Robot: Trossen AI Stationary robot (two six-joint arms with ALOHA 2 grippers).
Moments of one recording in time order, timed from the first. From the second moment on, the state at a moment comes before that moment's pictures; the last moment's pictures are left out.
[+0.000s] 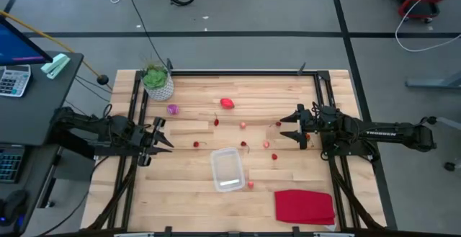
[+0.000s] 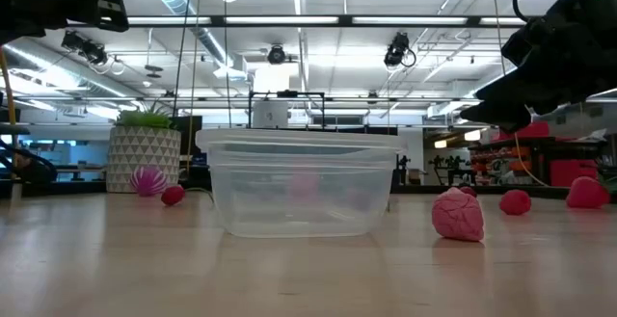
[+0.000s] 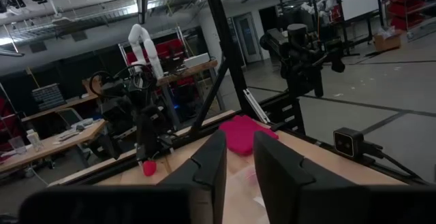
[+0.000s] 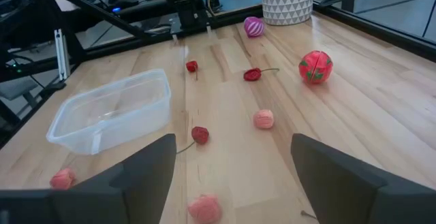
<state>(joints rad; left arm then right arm) -0.25 0.15 0.06 0.26 0.11 0.27 -0.25 0.42 0.03 0.15 -0.19 0.19</state>
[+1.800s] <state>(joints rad) -0.25 0.16 0.06 0.32 0.11 0.28 -0.24 0.42 0.03 0.55 -0.03 0.00</state>
